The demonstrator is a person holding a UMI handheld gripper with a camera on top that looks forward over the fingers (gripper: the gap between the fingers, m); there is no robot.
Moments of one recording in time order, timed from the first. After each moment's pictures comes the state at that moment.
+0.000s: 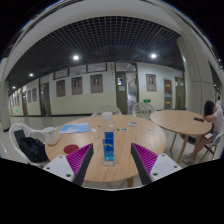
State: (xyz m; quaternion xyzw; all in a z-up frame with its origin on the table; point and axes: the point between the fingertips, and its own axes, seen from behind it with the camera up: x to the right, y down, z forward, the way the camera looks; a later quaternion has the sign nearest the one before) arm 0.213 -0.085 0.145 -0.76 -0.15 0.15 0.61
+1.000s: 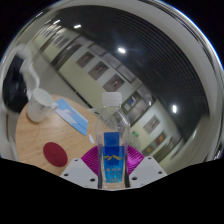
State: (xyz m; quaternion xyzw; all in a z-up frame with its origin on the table) arm 0.027 0.019 0.166 -0.63 -0.40 -0.14 0.66
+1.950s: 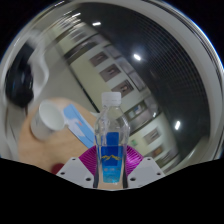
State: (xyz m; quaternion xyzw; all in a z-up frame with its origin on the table) arm -0.073 0.013 0.204 -0.57 -0.48 -0.19 0.64
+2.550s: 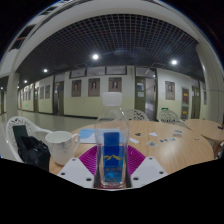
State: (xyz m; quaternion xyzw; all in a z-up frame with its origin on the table) arm -0.098 -0.005 0.096 -0.72 -0.23 0.18 0.63
